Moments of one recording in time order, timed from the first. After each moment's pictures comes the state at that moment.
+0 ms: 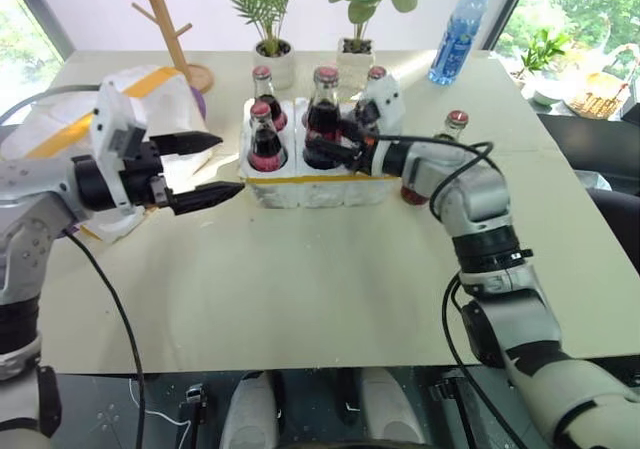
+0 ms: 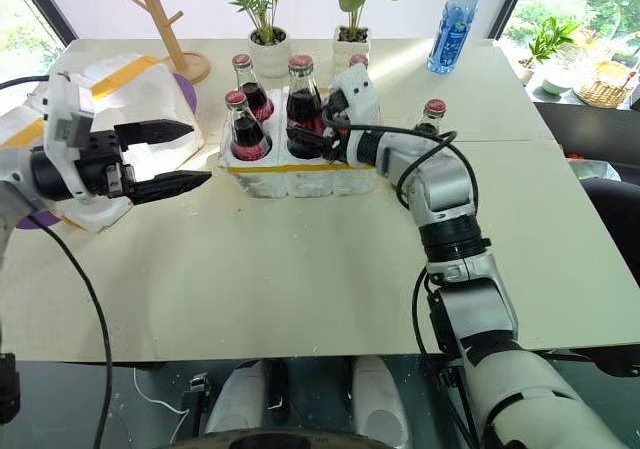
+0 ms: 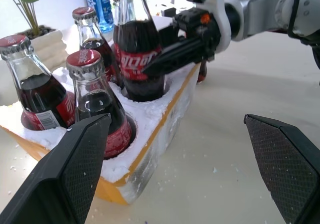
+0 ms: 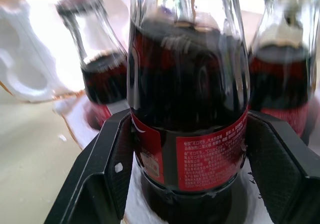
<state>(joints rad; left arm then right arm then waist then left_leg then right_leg) -0.49 0.90 0.25 -0.24 -0.70 0.68 -1.04 -0.88 -0.28 0.09 0.25 0.33 0.60 0.64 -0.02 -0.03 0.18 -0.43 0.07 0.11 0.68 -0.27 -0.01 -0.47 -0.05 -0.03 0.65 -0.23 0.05</state>
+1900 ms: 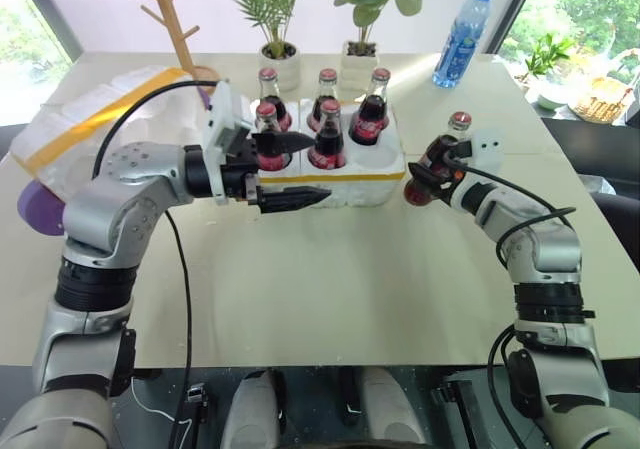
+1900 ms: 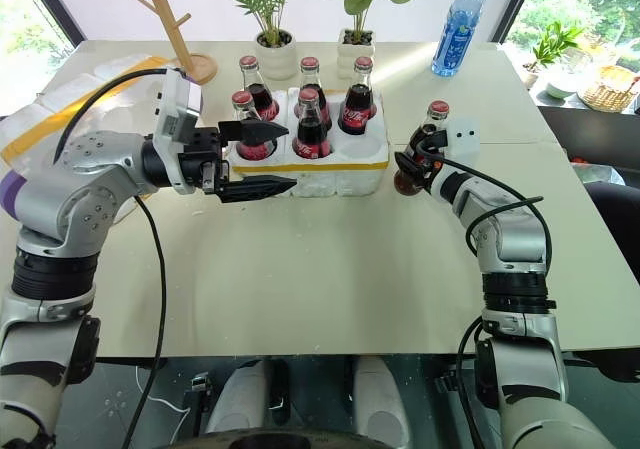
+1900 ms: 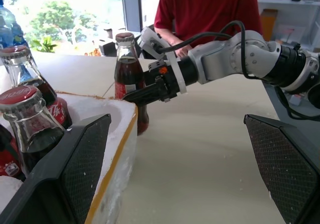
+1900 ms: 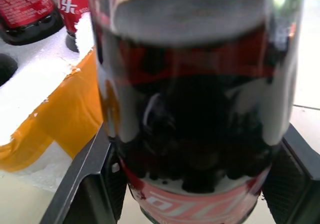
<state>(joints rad) -0.71 0.64 -0.01 -0.20 -0.64 0.64 -1.05 -0.58 -0.47 -0.17 0.12 0.37 0.65 0.41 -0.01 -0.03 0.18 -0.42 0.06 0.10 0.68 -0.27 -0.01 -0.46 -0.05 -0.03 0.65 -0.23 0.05</state>
